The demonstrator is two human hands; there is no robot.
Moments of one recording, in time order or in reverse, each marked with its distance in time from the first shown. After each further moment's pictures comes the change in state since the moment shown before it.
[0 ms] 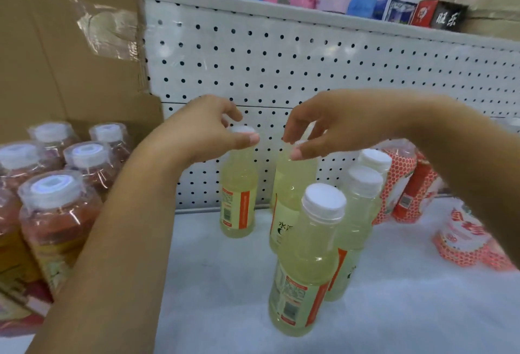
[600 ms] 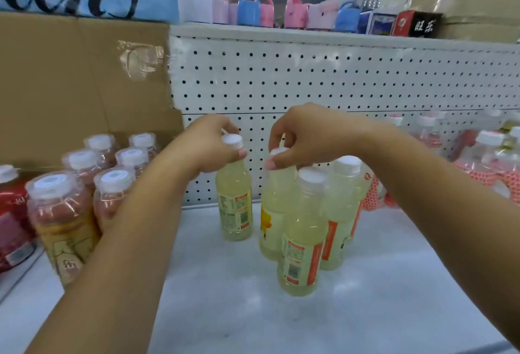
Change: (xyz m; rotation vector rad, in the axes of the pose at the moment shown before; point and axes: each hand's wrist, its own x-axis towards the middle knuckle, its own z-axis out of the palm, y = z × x) left_hand -0.042 0.003 -0.008 0.020 0.044 -0.020; right_hand -0.015 -0.043 0.027 -0.036 0.191 0.035
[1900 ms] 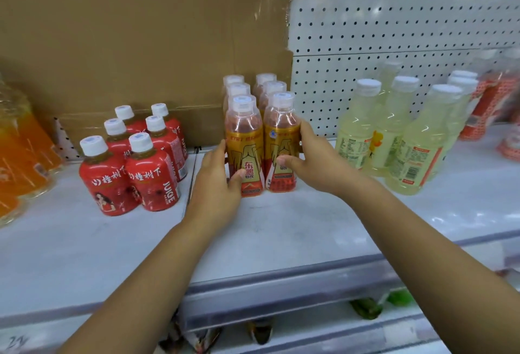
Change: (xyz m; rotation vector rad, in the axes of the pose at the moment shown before) left_hand -0.180 -0.229 -0.043 -0.140 0.241 0.053; right_hand -0.004 -0.216 0.175 0.586 0.214 0.187
